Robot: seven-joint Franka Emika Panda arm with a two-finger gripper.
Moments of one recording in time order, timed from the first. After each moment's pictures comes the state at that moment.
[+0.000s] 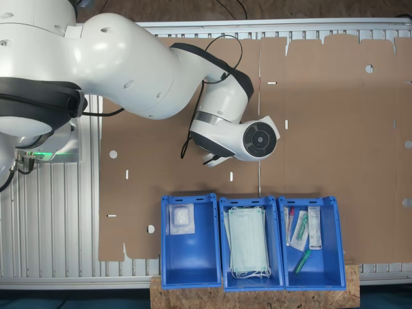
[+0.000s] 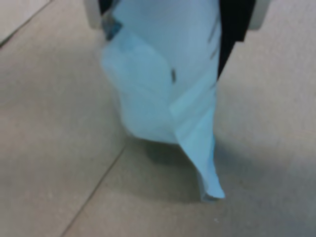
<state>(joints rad) 0.38 0.58 -0.47 -2.14 0.44 2.57 -1.66</state>
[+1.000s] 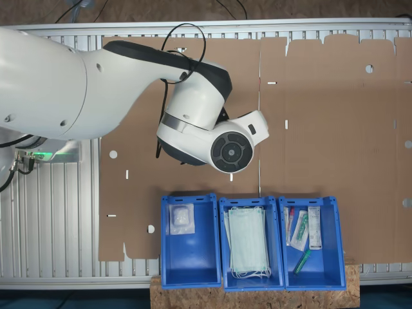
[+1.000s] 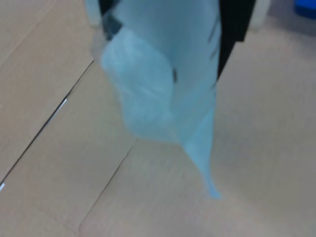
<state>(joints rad) 0.38 0.18 -0.49 -2.37 0.38 2.52 -1.66</state>
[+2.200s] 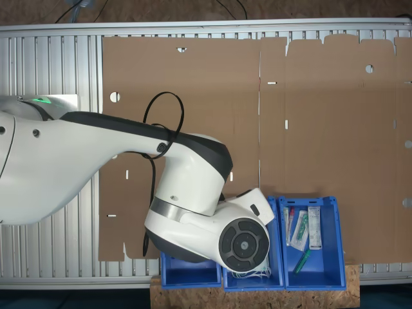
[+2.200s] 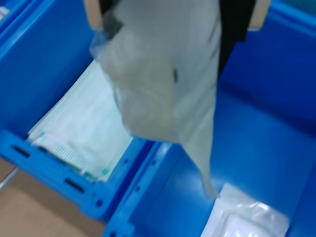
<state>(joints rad) 0.38 0.06 -0.81 -2.20 -0.10 2.21 -1.66</state>
